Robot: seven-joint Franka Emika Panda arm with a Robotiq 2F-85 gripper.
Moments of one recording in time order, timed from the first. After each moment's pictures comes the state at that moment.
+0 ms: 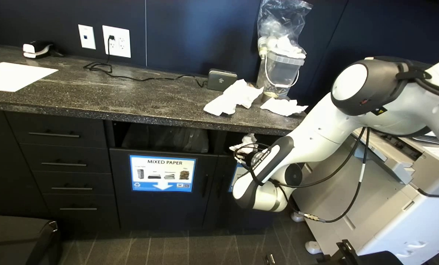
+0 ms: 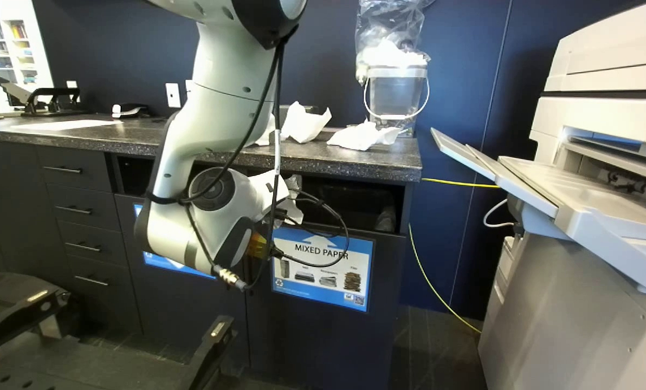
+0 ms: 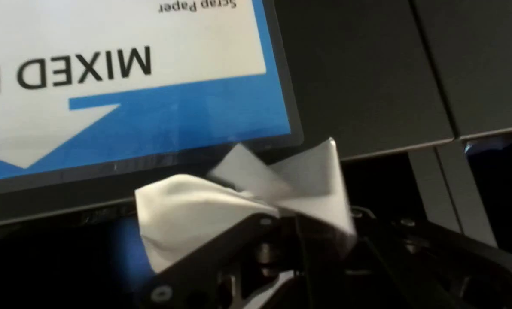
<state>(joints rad) -0.20 1.25 0.26 -1.92 -0.12 4.20 -0.07</state>
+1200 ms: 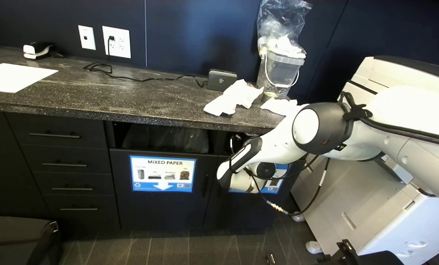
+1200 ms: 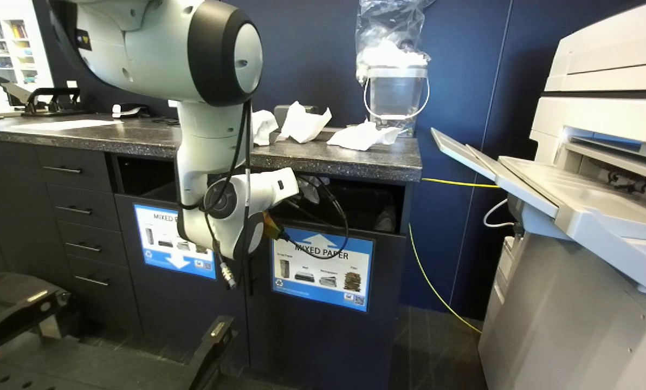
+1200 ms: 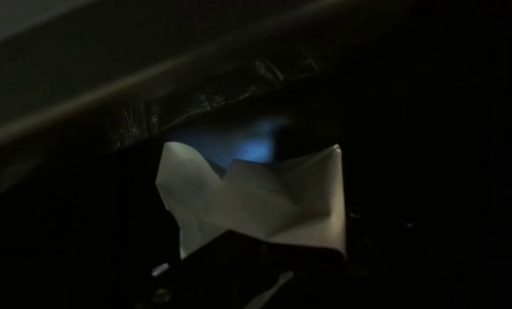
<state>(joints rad) 0.02 1.48 0.12 -1.33 0.16 4.22 0.16</state>
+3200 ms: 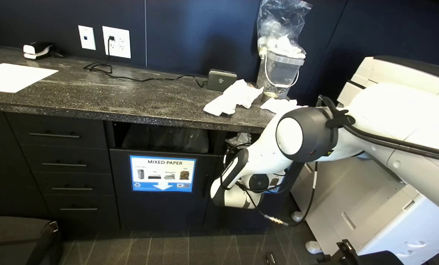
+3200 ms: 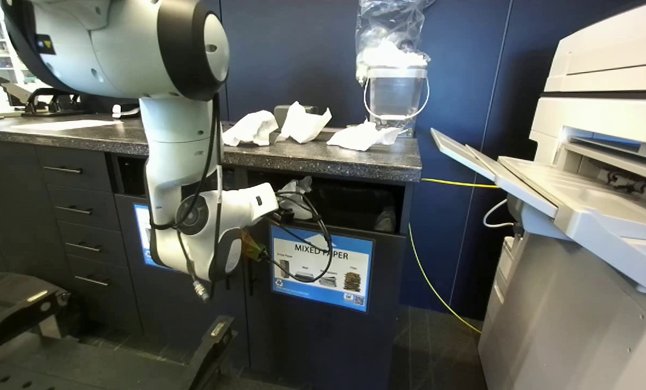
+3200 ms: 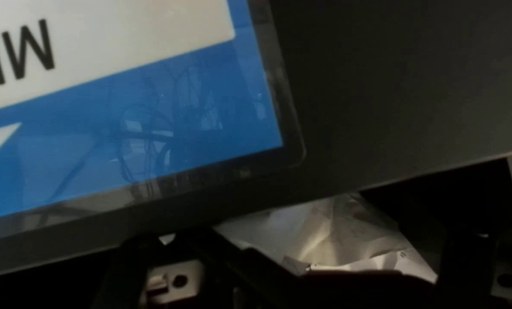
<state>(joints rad) 0.18 1.48 0.01 -1.46 0.29 4.23 0.18</state>
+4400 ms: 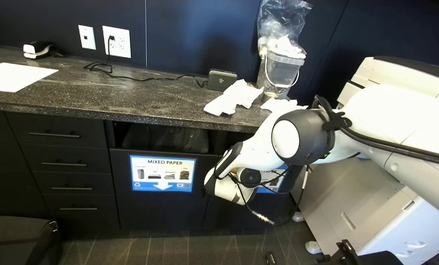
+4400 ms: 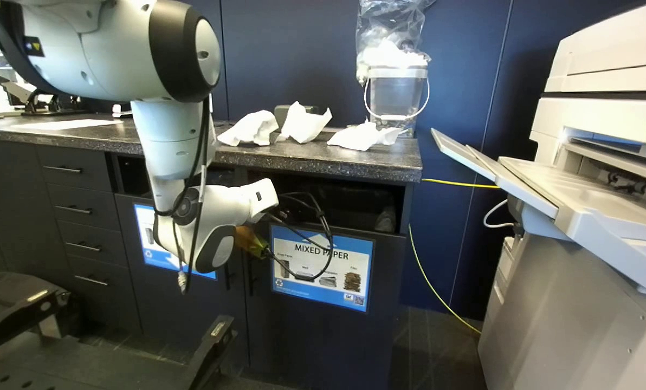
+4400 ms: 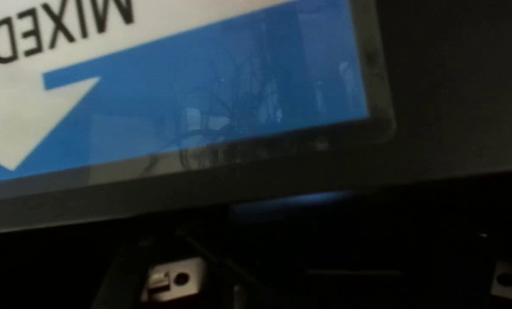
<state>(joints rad) 0.21 1.49 0.02 -1.39 0.56 4.18 -0.01</state>
